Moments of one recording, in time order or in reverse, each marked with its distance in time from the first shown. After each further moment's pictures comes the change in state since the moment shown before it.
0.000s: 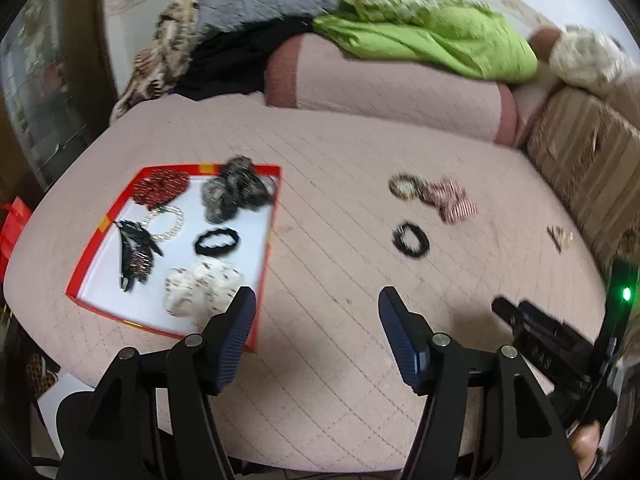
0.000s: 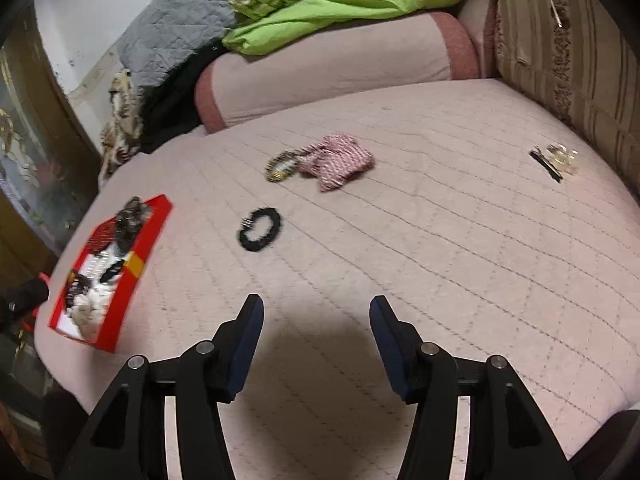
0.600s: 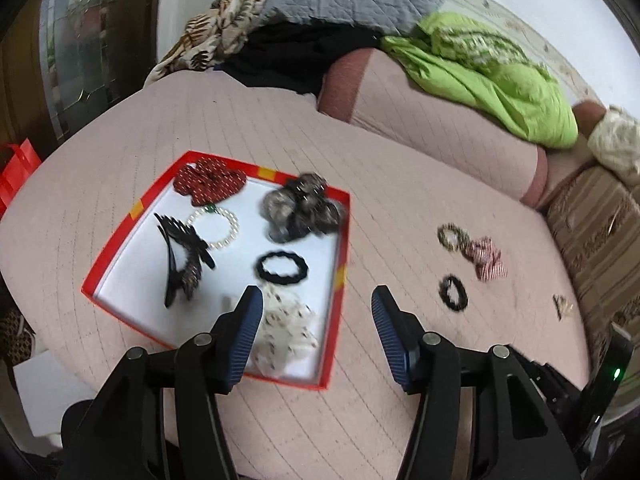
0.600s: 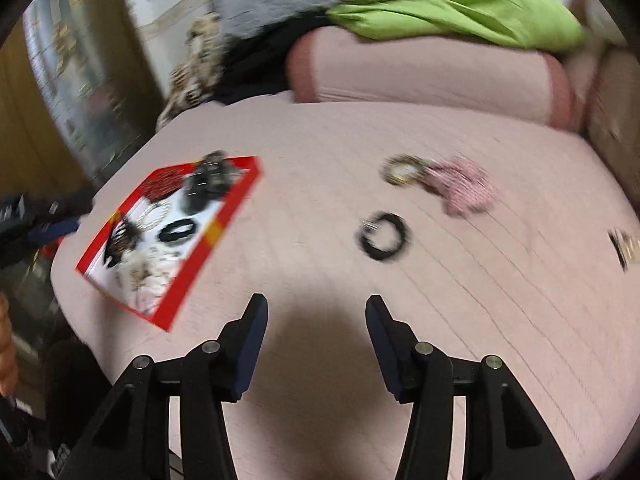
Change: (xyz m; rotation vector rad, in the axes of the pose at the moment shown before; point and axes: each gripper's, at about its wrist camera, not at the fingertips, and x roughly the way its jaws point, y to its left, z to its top) left arm 0.005 0.099 0.029 -0.225 -0.015 -0.018; right arm 0.014 0.089 0.010 -0.240 0.060 0.124
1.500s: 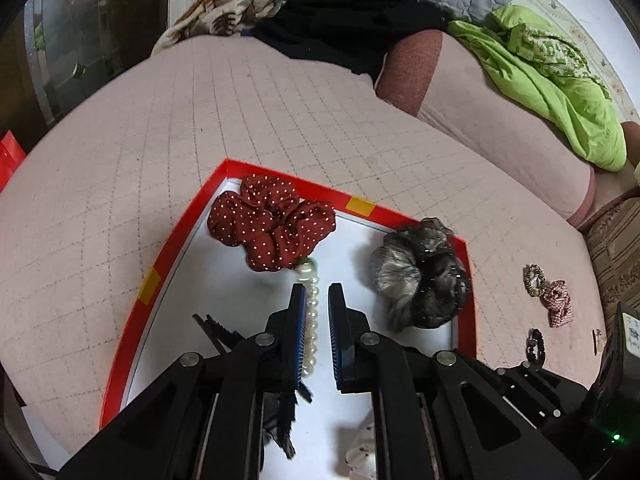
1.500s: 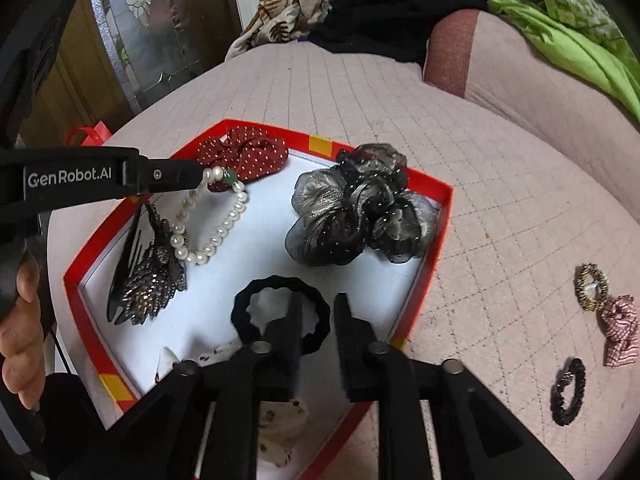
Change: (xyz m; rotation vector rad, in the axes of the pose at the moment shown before) left arm 0.111 0.113 0.086 -0.051 0.089 0.026; right arm 0.147 0.175 0.072 -0.323 0.145 0.105
